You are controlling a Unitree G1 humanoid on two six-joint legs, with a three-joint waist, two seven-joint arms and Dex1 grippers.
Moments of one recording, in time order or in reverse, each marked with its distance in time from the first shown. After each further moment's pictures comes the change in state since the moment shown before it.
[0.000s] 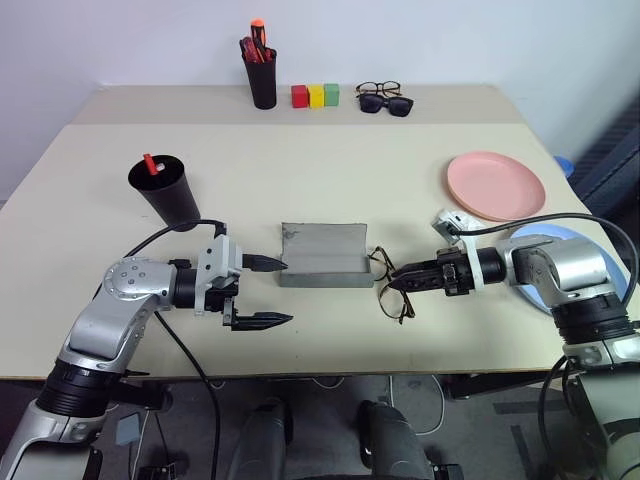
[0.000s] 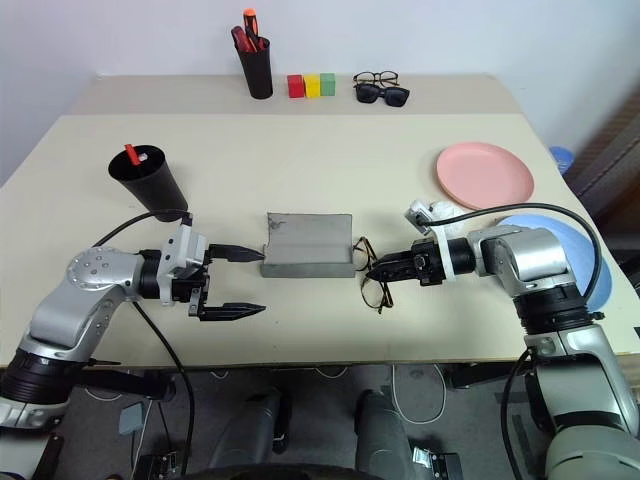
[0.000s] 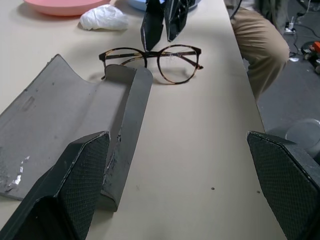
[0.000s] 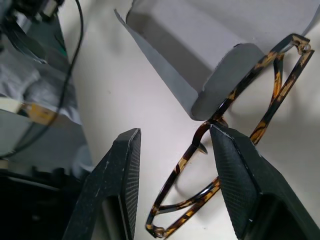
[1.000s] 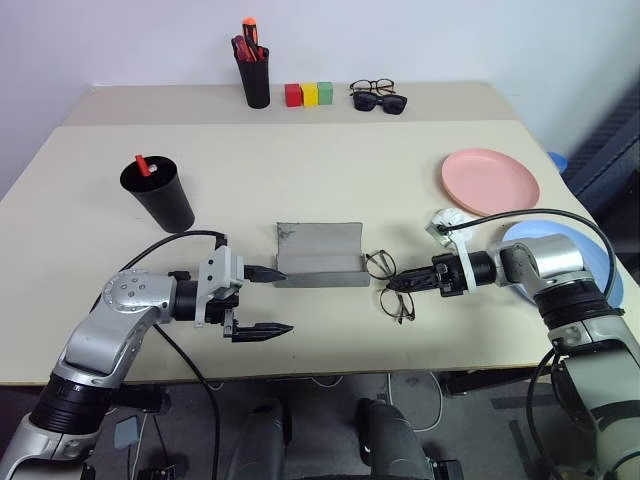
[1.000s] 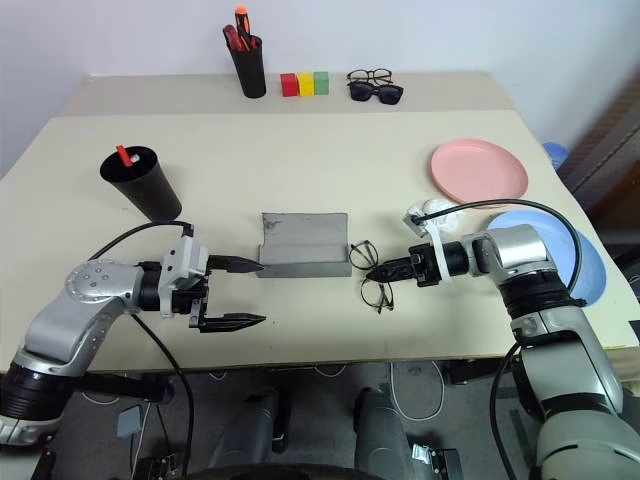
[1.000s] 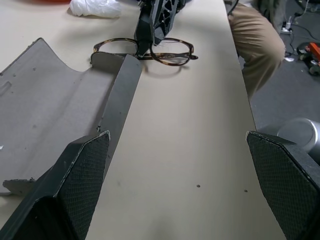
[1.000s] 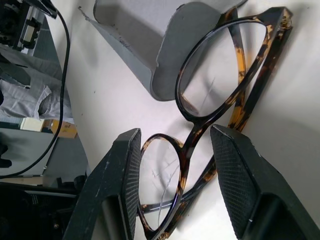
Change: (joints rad) left arm 0.072 0.012 0.007 -0.073 -0.004 0.047 0.040; right arm -0.085 0.047 0.089 0.236 -0.045 -0.030 0.036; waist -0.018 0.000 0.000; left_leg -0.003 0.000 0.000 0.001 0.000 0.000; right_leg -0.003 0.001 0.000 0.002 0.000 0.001
